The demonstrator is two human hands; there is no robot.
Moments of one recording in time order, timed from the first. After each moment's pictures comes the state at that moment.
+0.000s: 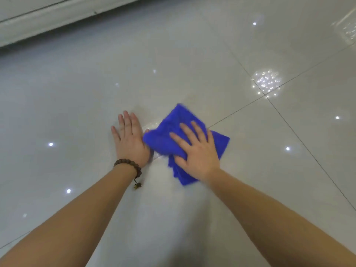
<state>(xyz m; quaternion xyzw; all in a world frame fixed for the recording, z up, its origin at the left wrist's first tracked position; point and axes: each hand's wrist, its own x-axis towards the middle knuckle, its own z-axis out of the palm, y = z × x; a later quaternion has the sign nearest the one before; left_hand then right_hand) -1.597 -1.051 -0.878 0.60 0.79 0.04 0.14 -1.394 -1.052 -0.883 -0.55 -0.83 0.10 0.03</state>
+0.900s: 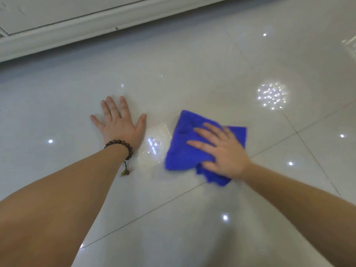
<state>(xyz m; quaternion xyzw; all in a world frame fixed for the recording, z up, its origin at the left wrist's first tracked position) -1.693 -0.926 -0.895 0.53 0.84 -0.02 0.10 -1.387 -0.925 -0.886 -0.39 -0.92 0.04 -0.01</state>
